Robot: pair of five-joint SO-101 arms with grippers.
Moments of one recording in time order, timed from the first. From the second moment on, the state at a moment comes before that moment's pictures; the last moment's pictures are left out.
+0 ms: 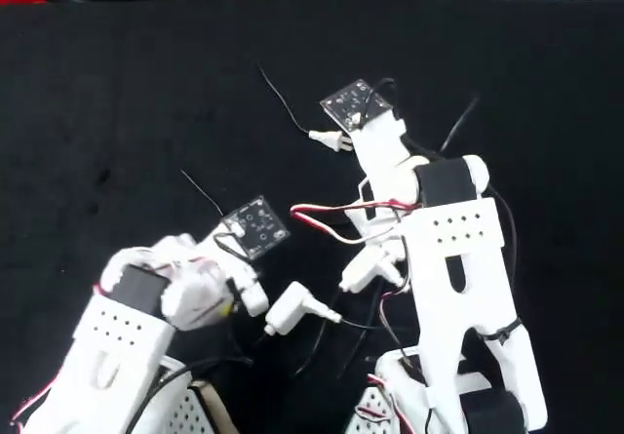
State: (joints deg) left arm 12.4 -61.1 62.5 75.4 -40.6; right arm -10.9 -29.3 23.7 90.0 20.3
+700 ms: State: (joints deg) left arm 20.6 -61.7 73.4 47.4 -25.0; right arm -10.9 -29.2 23.7 88.8 20.3
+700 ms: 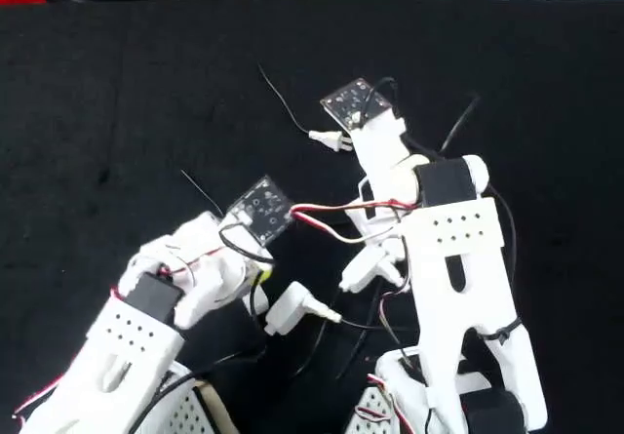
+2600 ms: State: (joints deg) left arm 14.9 -62.6 77.2 59.8 -84.8; right arm -10.9 -29.0 23.7 88.7 20.3
